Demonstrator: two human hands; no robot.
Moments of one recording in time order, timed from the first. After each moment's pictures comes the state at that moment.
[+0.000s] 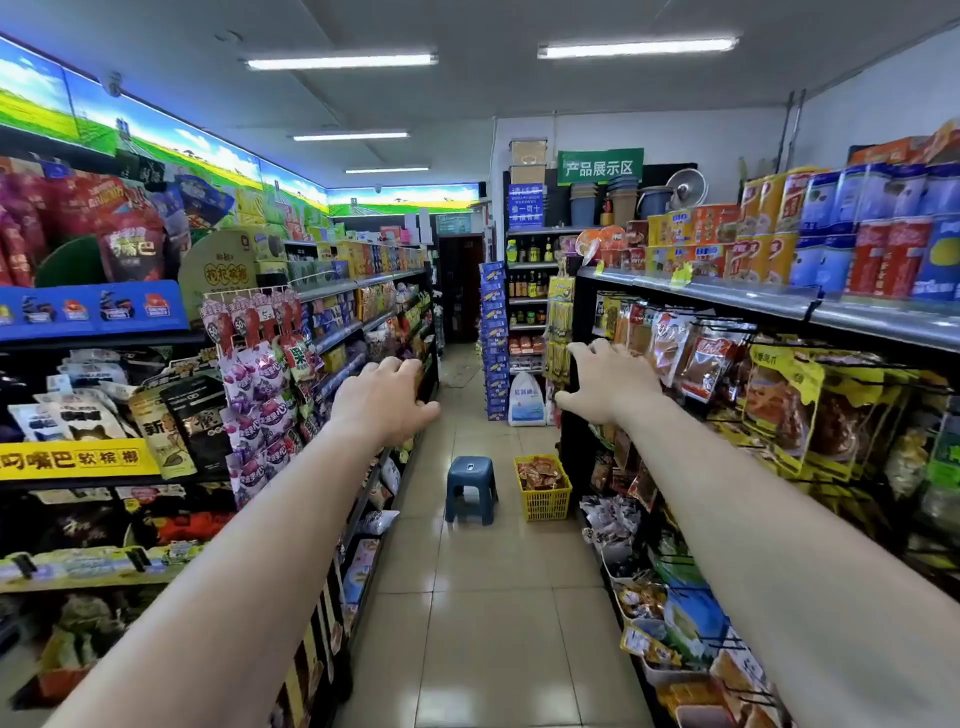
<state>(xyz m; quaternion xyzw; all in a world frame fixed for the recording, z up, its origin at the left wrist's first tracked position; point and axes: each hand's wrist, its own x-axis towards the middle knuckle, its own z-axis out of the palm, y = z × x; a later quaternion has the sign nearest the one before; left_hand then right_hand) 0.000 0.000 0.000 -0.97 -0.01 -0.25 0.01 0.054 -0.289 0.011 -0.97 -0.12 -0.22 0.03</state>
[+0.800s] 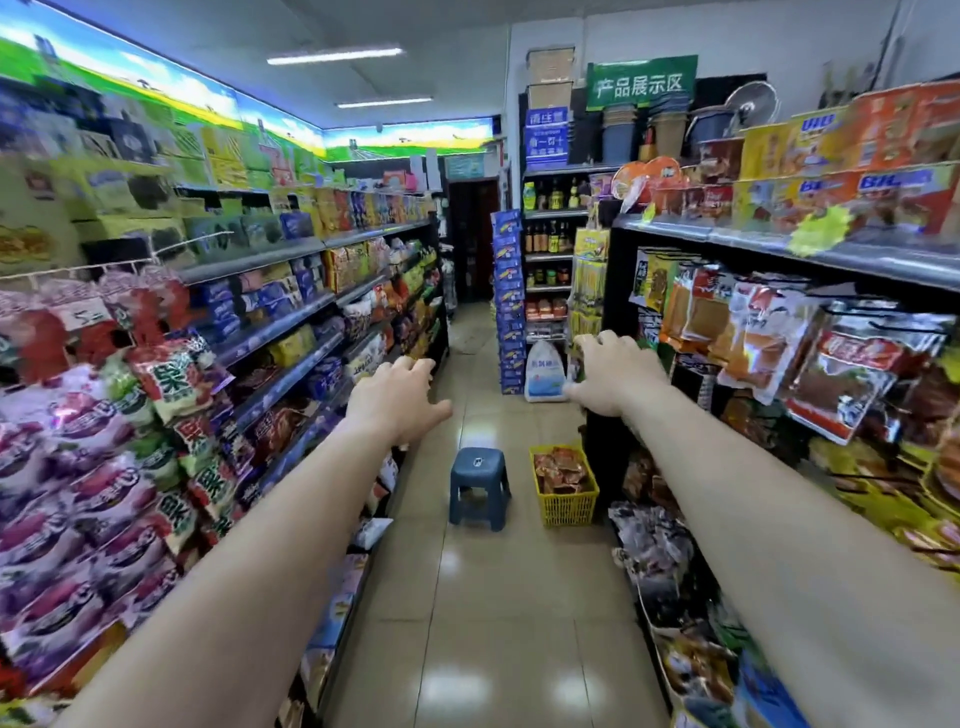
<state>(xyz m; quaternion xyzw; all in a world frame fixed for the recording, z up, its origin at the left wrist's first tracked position) 0.467 0.019 -0.045 -0.98 -0.03 -0.18 0.01 0.533 -0.261 -0.032 -0.98 -0.12 -0.16 0.02</state>
